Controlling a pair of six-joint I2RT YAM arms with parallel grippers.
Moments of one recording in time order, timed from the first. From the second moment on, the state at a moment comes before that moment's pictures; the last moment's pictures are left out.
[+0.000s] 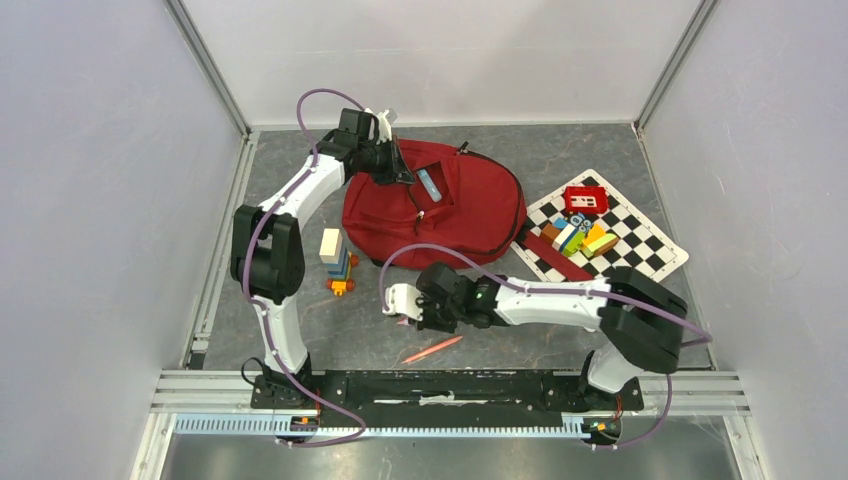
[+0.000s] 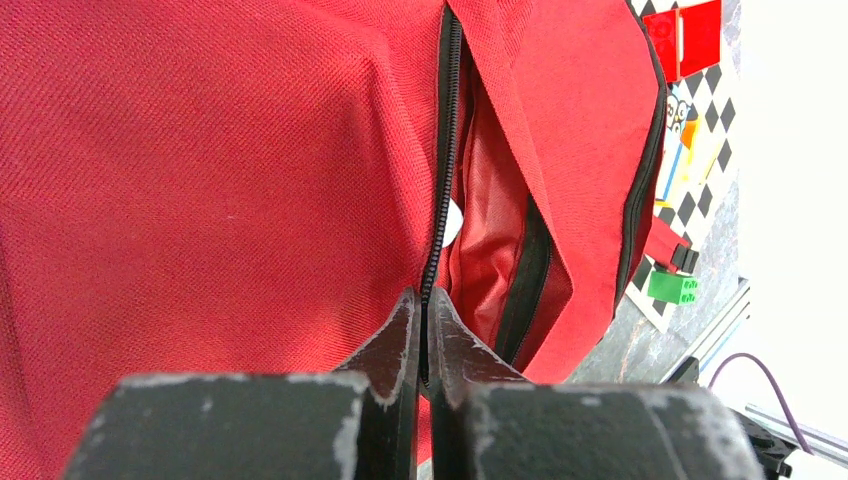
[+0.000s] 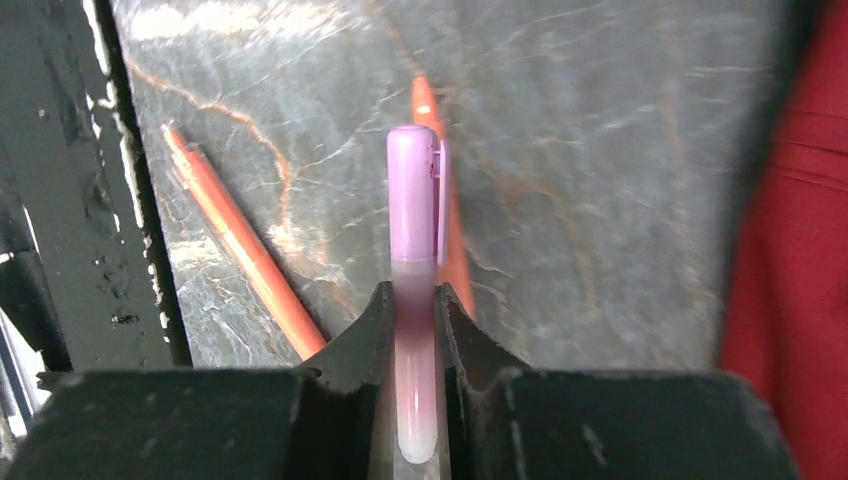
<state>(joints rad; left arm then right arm) -0.29 1.96 1.63 -0.46 0.50 -0.39 1.14 1.62 0.89 -0.22 -0.15 -0.40</state>
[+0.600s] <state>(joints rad) -0.29 1.91 1.62 -0.47 0.53 -0.35 0.76 1.53 1.25 -0.35 0.04 0.00</state>
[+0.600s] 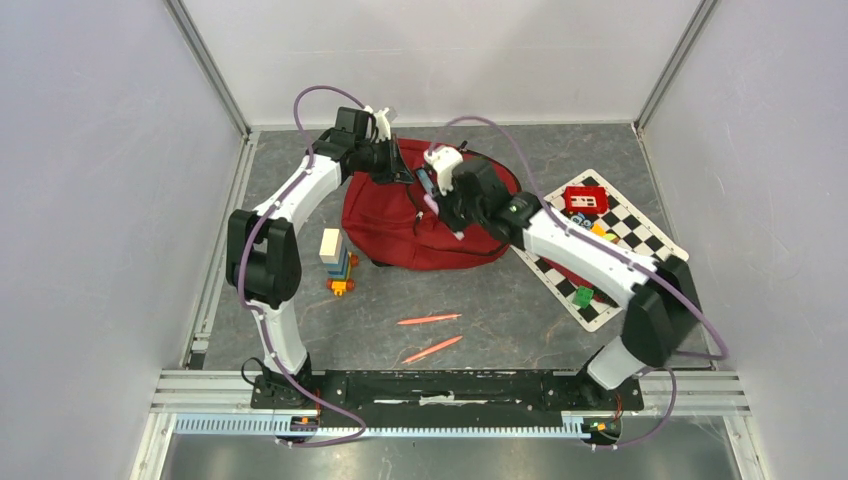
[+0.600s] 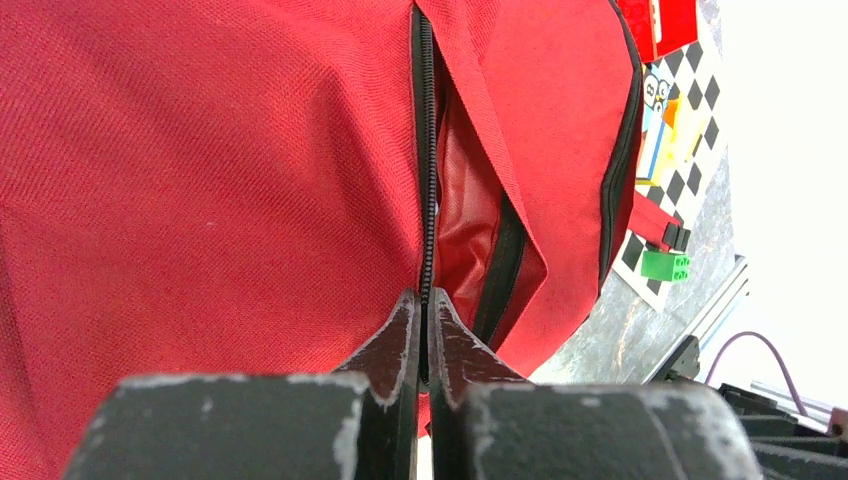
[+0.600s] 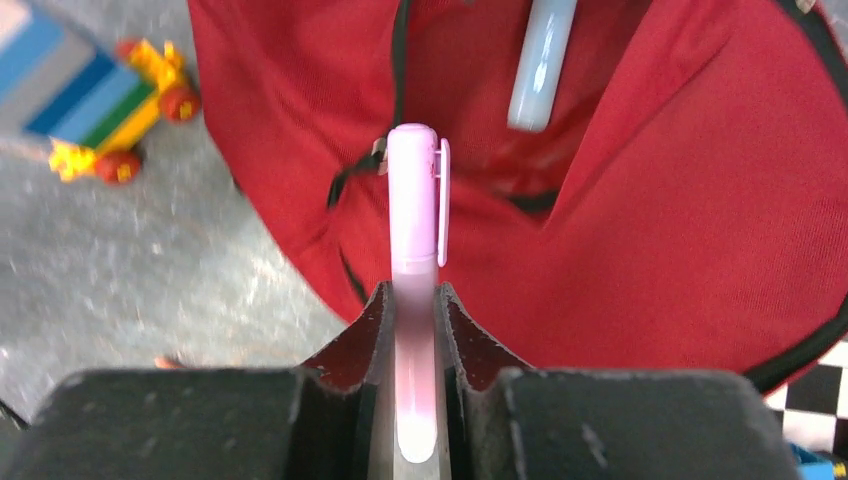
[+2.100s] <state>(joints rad) -0.28 1.89 1.56 -0.44 0.59 -0.31 0.63 2.20 1.85 -0.36 0.06 0.27</state>
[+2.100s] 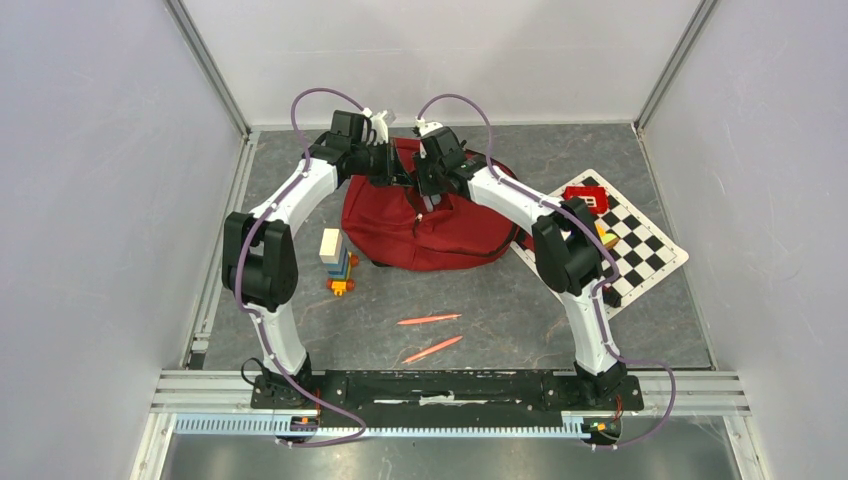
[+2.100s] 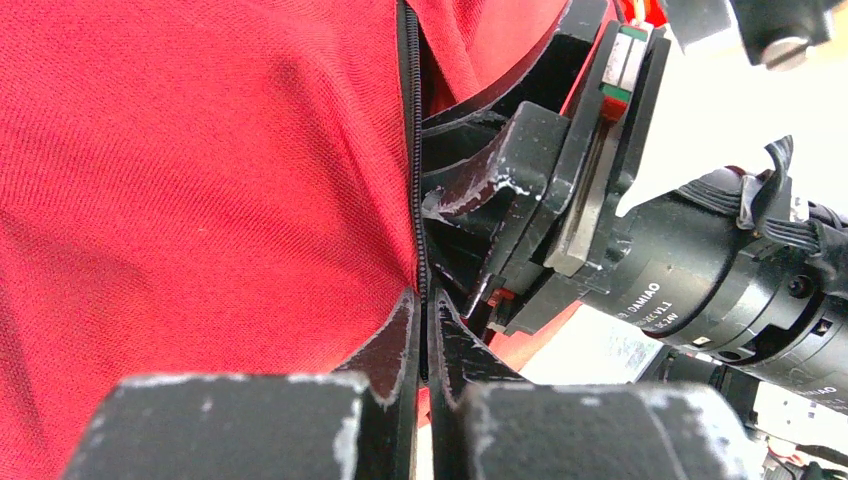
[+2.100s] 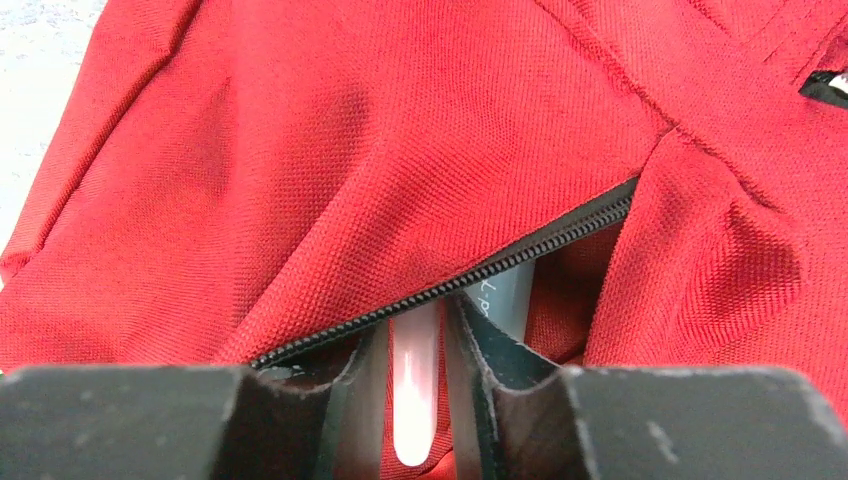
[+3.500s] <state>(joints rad) -0.28 1.93 1.67 -0.52 0.55 -0.38 0.99 1.53 0.98 -0.23 -0.23 -0.22</state>
